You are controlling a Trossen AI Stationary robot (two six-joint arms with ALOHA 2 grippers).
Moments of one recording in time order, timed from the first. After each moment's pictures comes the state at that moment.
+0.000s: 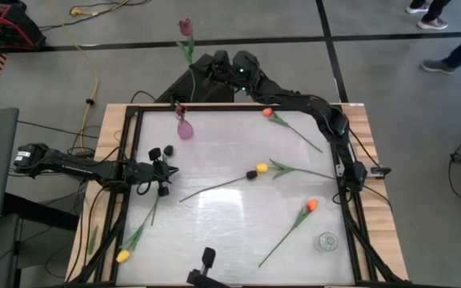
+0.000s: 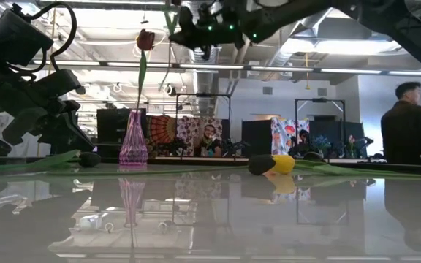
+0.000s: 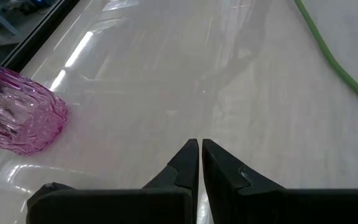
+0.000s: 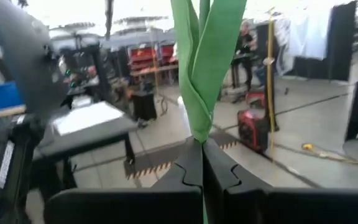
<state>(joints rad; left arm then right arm) -0.04 0.66 0.04 0.03 -0.43 0.04 -0.49 2.16 2.03 0.27 -0.20 0.16</state>
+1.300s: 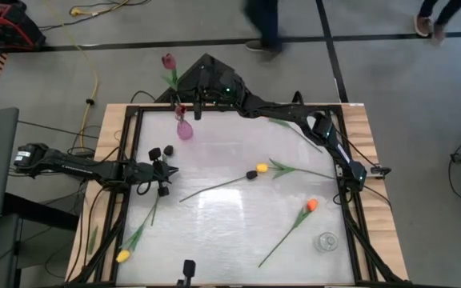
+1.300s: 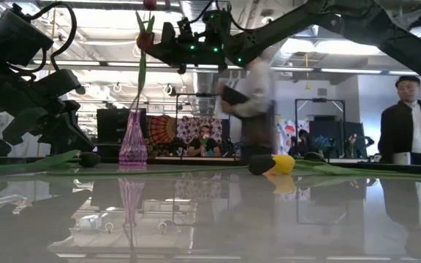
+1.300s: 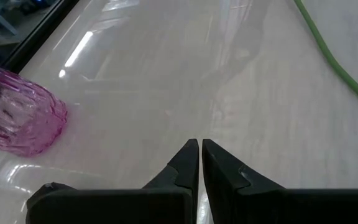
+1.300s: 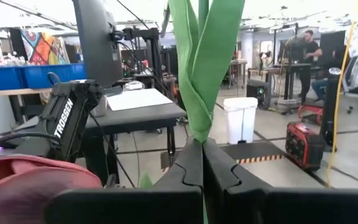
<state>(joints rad) -0.04 0.66 0.04 0.03 -0.43 0.04 -0.43 2.32 2.03 0.47 -0.36 0.09</state>
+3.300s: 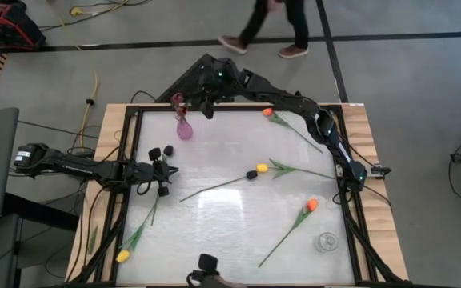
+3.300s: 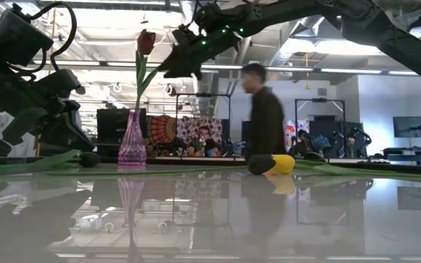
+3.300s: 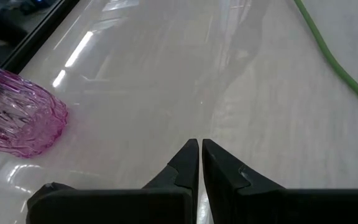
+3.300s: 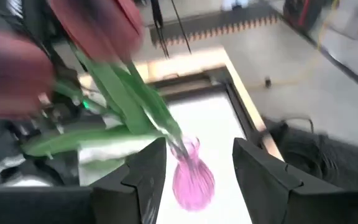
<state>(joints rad) -0.04 0.66 0.04 0.03 -0.43 0.04 -0.48 2.30 2.35 -0.53 -0.34 -0.05</state>
